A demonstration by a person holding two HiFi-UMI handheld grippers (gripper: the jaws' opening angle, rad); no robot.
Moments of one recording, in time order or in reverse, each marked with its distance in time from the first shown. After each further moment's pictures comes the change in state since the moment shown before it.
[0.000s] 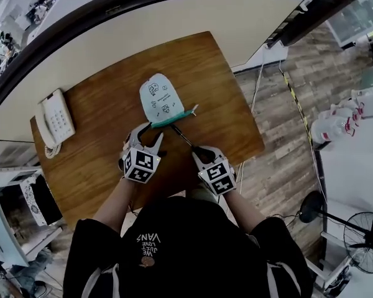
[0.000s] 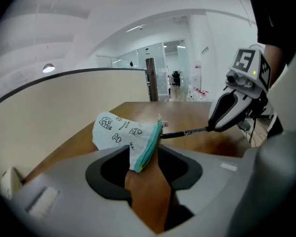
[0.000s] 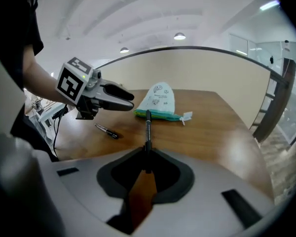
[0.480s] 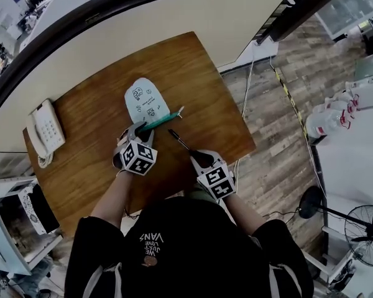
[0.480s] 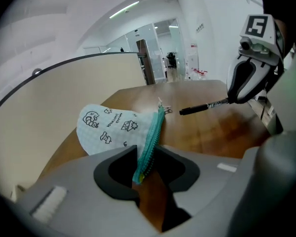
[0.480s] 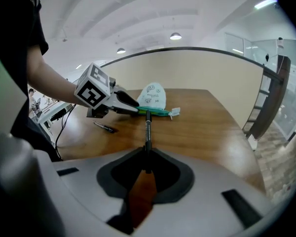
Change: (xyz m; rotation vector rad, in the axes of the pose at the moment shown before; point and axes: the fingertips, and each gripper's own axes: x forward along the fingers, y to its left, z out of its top) left arm 0.051 -0.001 -0.011 0.125 0.178 0.015; right arm -0.026 -0.021 -0.018 0.027 -0.002 -0.018
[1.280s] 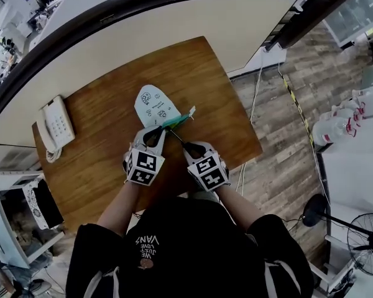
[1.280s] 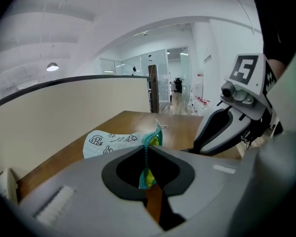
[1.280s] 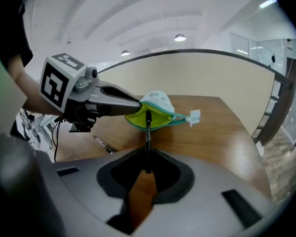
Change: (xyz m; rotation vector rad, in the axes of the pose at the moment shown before) left arm -0.060 -0.005 0.056 -0.186 -0.241 -0.020; right arm 0.031 0.017 0.060 -0.024 -0.035 0.045
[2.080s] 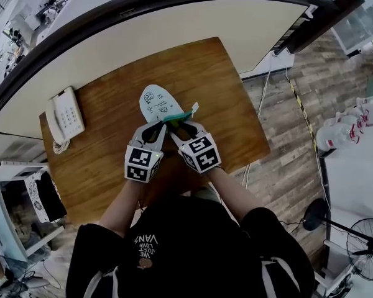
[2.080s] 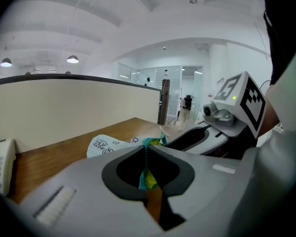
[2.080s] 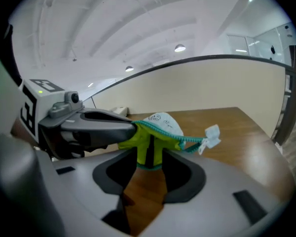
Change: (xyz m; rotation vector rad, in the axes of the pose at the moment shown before) left arm -0.045 0.039 0.013 -0.218 -0.153 0.038; right arm 0.047 0.033 0.083 0.044 -0.157 0.100
